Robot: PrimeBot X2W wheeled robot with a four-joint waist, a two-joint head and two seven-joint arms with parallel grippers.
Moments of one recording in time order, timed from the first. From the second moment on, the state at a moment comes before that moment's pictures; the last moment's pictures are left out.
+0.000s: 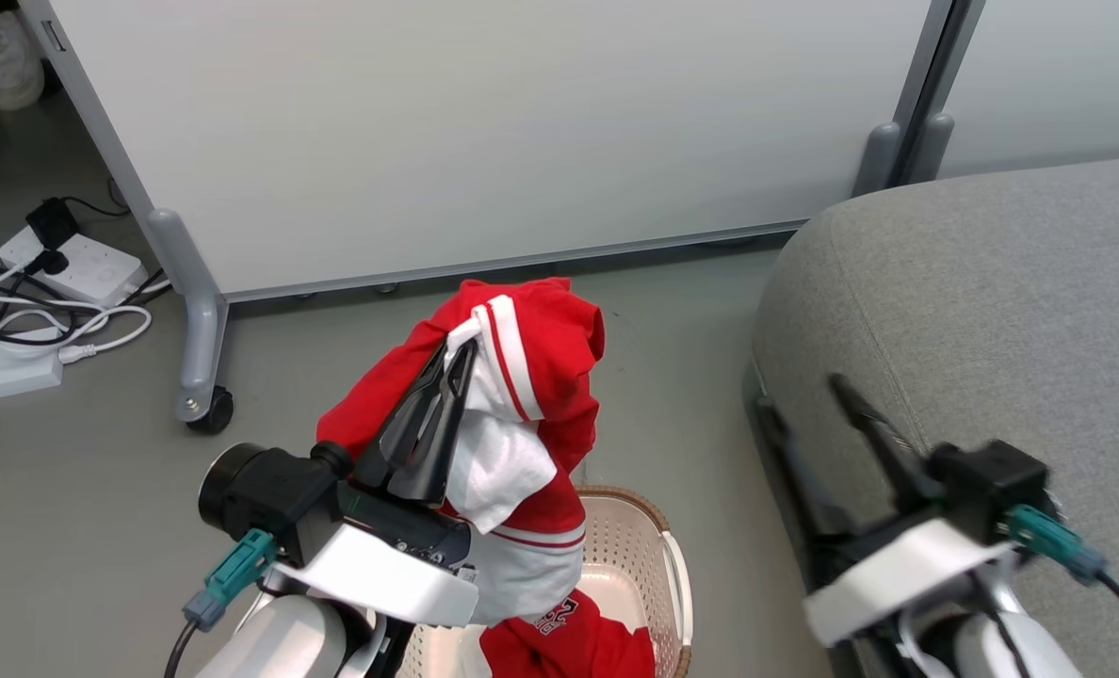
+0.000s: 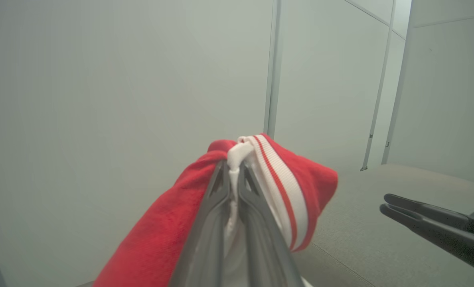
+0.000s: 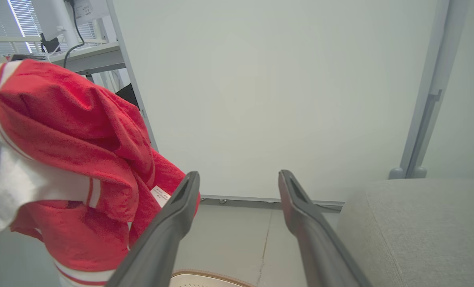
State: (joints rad) left arm -0.26 0.31 -0.60 -0.09 -0.55 0.18 -0.24; right arm -0.10 -0.11 0.24 -0.03 0.30 0.13 0.00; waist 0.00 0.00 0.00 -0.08
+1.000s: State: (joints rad) left arm -0.34 0.26 -0.67 -0.04 -0.54 0.13 -0.23; right arm -0.53 -0.07 0.82 0.34 0.58 0.13 -0.11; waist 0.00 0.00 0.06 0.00
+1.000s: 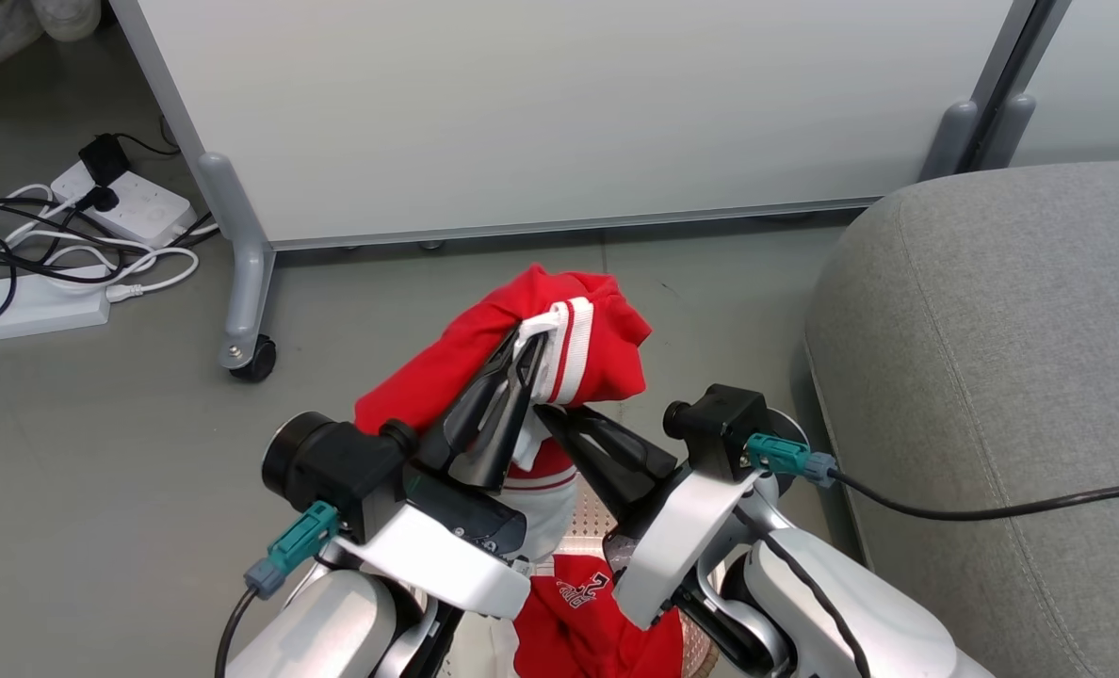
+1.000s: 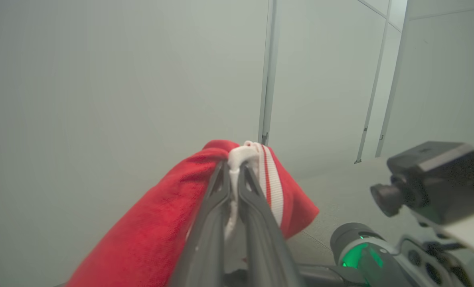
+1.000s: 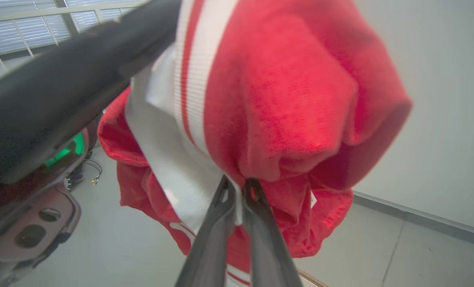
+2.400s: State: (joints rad) left arm -0.30 0.33 -0.88 0.02 -0.47 0.07 -0.10; right arm -0.40 -0.17 0.43 0.39 0.46 0.13 -0.16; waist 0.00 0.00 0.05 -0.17
